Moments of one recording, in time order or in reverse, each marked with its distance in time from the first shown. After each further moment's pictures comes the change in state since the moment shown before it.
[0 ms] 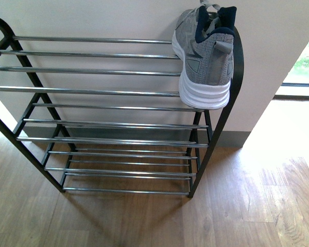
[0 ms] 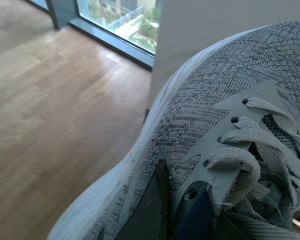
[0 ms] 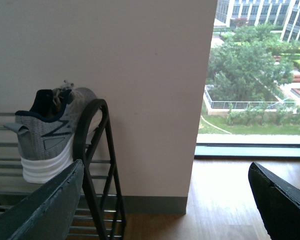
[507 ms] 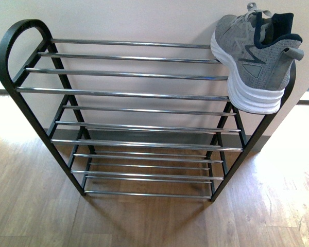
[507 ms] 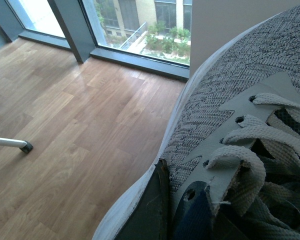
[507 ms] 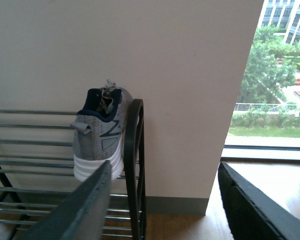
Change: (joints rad) left arm -0.053 -0.270 -0.117 -0.110 -0.088 0.286; right arm 0.000 0.001 0.000 0.002 -0.006 0.000
